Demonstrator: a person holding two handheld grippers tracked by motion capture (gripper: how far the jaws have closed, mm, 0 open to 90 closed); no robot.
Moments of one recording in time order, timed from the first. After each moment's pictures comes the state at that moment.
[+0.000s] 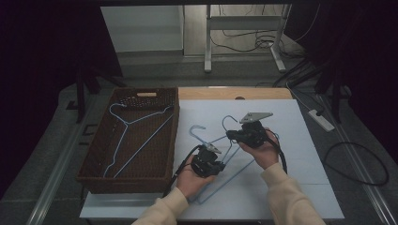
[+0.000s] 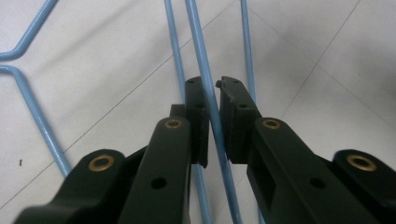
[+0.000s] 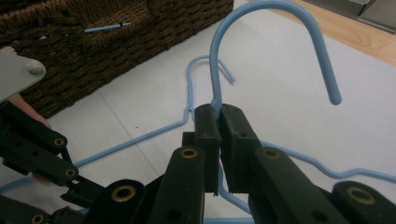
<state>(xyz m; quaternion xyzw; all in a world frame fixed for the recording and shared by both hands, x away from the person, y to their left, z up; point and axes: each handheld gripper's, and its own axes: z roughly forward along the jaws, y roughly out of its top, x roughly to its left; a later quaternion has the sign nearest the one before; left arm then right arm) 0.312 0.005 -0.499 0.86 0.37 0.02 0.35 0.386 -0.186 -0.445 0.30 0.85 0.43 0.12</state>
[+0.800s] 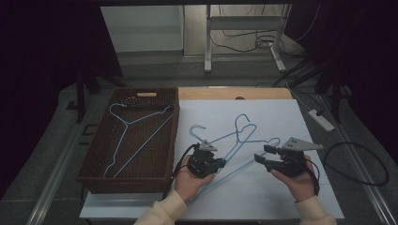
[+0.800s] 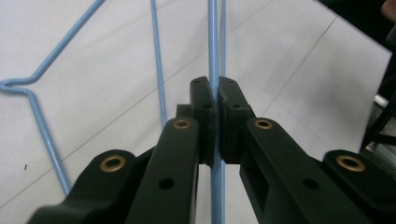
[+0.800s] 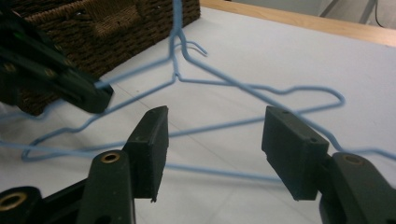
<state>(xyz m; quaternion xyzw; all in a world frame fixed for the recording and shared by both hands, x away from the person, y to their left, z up) 0.296 0.015 -0.473 0.82 0.38 0.01 0.43 0.304 -0.283 -0.453 0.35 0.79 0.48 0.15</state>
